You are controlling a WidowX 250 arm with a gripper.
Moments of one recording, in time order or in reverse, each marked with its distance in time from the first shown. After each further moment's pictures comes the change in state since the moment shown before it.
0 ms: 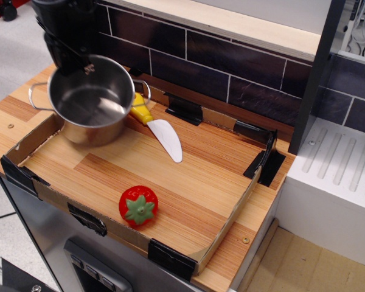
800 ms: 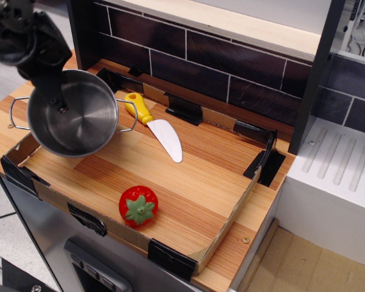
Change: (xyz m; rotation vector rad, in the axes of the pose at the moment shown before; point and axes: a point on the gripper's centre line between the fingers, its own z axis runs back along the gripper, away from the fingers) arm -0.033 -0.030 0.013 0.279 -0.301 -0.218
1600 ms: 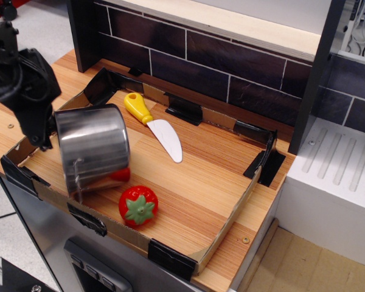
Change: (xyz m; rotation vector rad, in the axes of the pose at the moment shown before) arm -0.024 -0.021 0.013 -0.084 0.073 -0.076
